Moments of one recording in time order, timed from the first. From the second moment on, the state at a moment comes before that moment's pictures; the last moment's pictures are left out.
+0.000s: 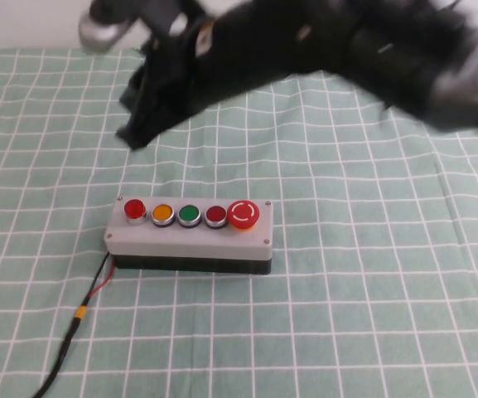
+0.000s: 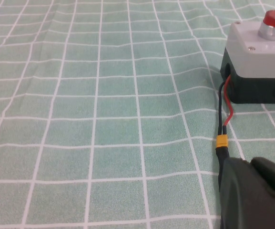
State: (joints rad) right arm 0.80 1.94 -1.99 0.23 0.75 -0.41; left arm -0.12 -0.01 0.03 0.02 0.39 0.03
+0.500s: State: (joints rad) right arm 0.80 1.16 -1.24 -0.09 0.56 -0.06; left arm -0.12 -0.01 0.03 0.02 0.39 0.03
